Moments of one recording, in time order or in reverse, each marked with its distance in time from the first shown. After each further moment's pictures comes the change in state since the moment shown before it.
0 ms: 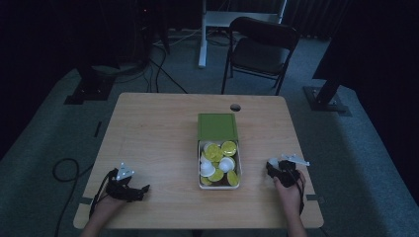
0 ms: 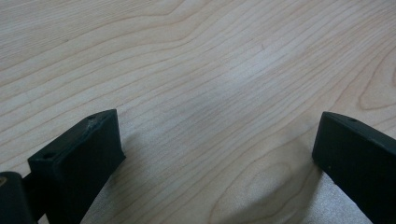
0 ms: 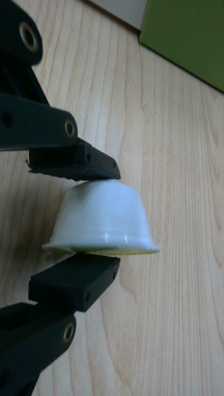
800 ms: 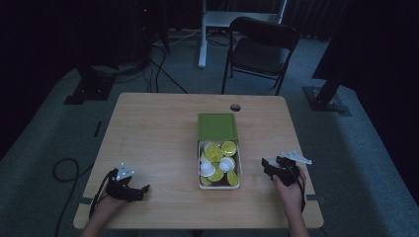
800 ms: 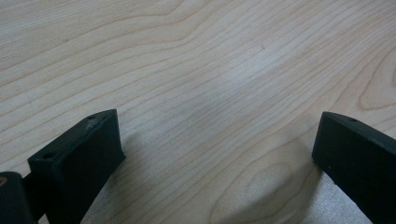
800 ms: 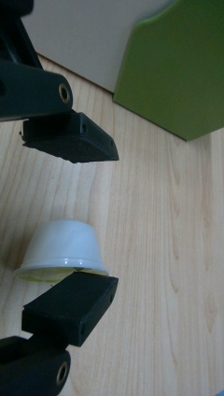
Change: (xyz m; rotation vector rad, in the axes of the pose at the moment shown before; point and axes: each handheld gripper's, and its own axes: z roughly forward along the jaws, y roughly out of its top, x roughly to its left) left arm 0.000 0.000 0.000 0.000 0.000 0.000; right arm 0.012 0.016 -0.018 -0.080 0.086 -0.029
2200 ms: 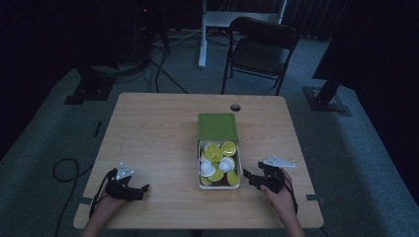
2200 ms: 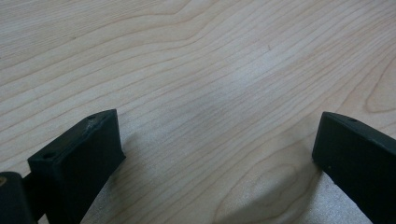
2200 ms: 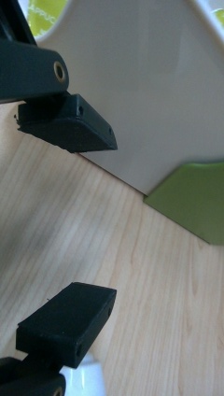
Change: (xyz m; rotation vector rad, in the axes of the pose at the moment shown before) left arm 0.001 0.000 0.000 0.000 0.014 -0.015; right arm 0.041 -0.015 0.005 0.048 0.245 -0.160
